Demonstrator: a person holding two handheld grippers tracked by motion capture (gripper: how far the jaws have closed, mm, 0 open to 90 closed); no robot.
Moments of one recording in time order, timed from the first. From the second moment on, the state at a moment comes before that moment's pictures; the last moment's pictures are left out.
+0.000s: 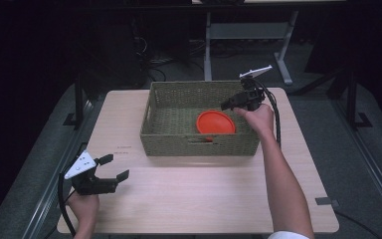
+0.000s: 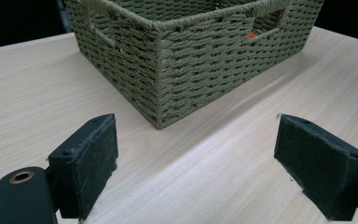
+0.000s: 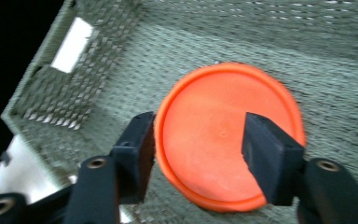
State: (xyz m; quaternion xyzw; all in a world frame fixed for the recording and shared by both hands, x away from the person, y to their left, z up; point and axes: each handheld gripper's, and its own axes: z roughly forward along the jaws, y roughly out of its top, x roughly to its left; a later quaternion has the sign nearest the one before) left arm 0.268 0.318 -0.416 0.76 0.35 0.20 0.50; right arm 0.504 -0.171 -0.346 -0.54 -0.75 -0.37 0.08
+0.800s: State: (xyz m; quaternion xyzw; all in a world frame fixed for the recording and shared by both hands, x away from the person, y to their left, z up) left arm 0.269 0.318 -0.416 0.76 0.35 0.20 0.50; right arm 0.460 -0.189 -0.306 -0.47 -0.77 -0.43 0.10
